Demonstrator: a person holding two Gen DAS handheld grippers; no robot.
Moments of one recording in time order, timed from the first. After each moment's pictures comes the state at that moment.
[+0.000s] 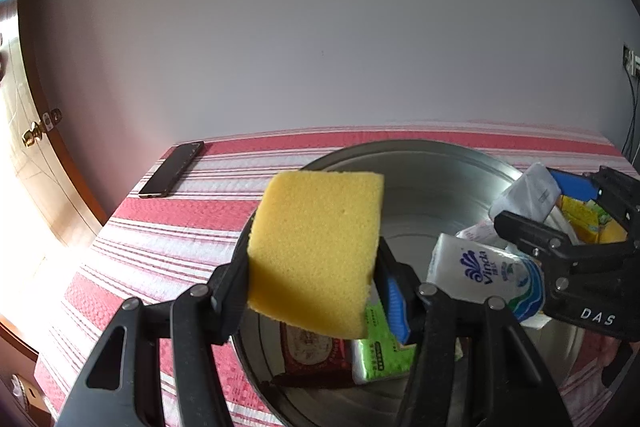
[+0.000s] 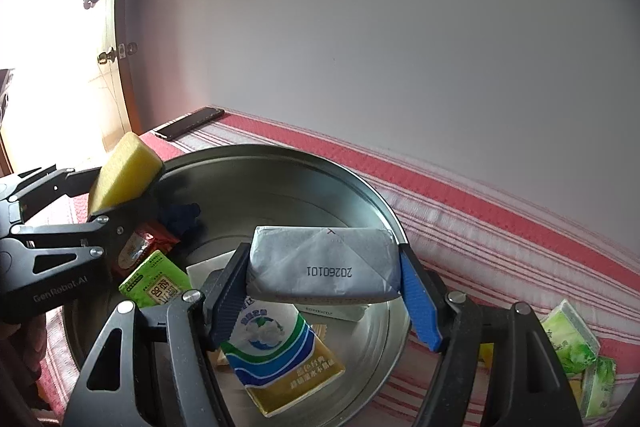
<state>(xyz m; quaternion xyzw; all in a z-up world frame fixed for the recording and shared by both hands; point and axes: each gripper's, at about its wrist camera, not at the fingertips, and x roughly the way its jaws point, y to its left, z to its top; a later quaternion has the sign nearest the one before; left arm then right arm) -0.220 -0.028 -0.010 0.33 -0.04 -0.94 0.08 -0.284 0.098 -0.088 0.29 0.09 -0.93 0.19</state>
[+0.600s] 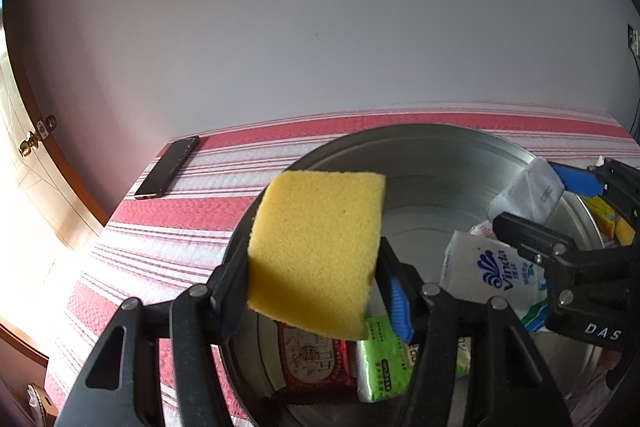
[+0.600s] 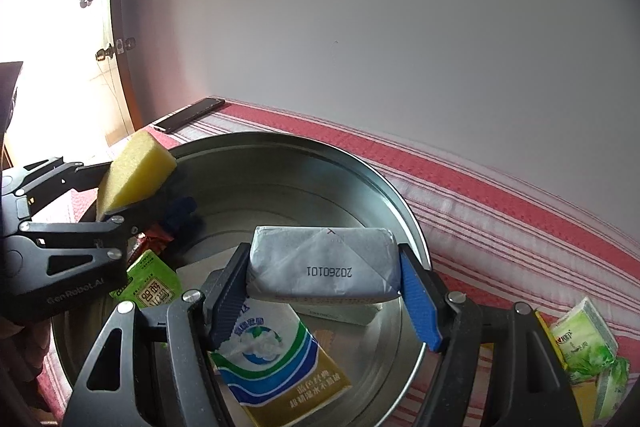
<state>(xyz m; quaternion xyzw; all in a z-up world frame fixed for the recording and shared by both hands) -0.236 -0.020 -0.015 0.35 -0.06 -0.93 0.08 -0.295 0.090 -0.099 0.31 0.08 -0.92 0.21</state>
